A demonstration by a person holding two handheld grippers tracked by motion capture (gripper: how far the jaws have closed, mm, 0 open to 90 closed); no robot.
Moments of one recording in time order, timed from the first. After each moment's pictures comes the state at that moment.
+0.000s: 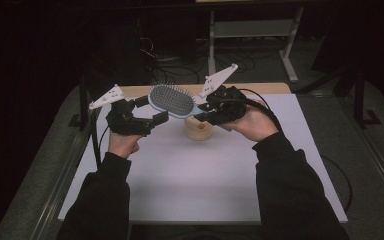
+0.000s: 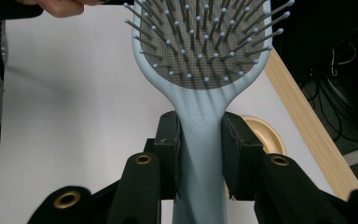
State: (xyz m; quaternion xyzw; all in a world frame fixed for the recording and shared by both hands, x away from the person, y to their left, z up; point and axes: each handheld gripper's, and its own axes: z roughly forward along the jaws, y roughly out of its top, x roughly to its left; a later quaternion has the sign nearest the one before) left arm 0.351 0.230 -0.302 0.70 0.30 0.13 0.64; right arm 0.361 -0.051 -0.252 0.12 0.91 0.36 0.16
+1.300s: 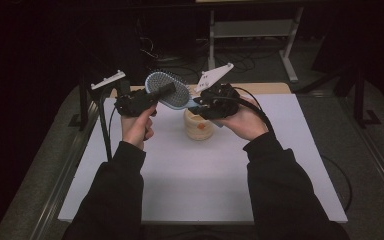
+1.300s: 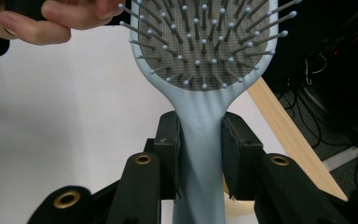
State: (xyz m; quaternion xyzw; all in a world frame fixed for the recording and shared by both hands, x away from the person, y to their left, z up) left arm 0.378 0.215 -0.285 0.61 0.37 0.04 0.71; right arm 0.371 -0.040 -0.257 0.14 0.89 0.38 0.20
